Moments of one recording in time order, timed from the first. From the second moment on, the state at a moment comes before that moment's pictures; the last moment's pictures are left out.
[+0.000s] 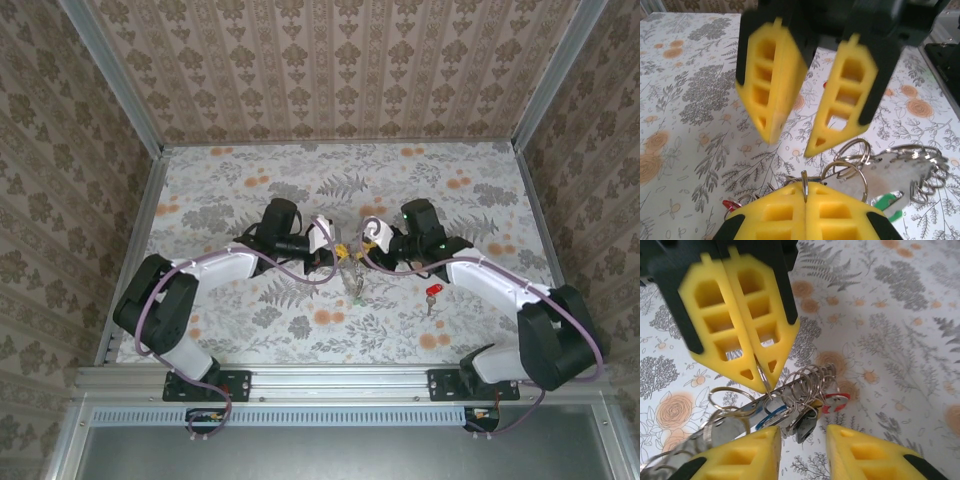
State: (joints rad) left arm -0.64 1.59 0.85 0.12 0.82 0.51; right arm 0.41 1.33 0.78 -0.14 -0.53 -0.53
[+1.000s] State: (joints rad) left arm -0.85 2.02 1.49 -0.62 0.62 0.82; right arm 0.18 1.21 0.76 -0.38 -0.14 0.42
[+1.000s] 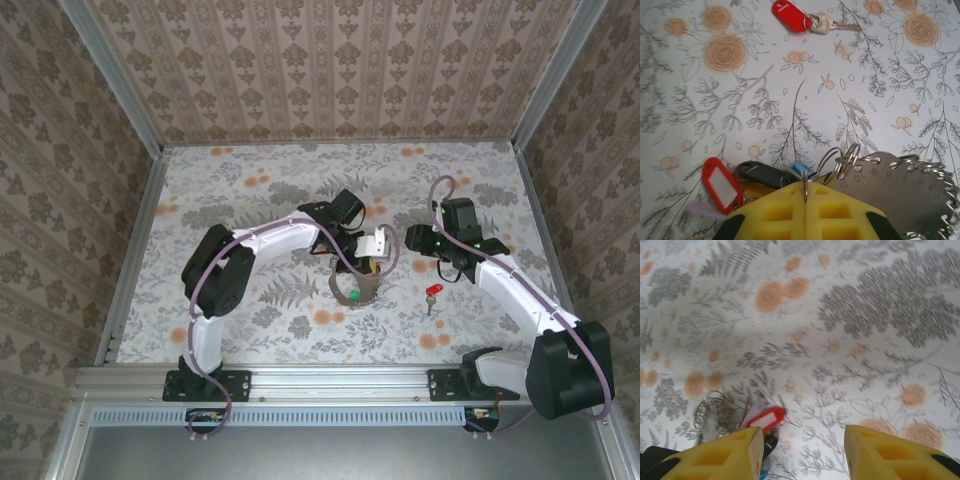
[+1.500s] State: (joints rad) left arm -0.82 1.77 1.13 -0.25 0.62 0.47; right arm 0.20 1.47 0.79 -0.41 -0.45 0.42
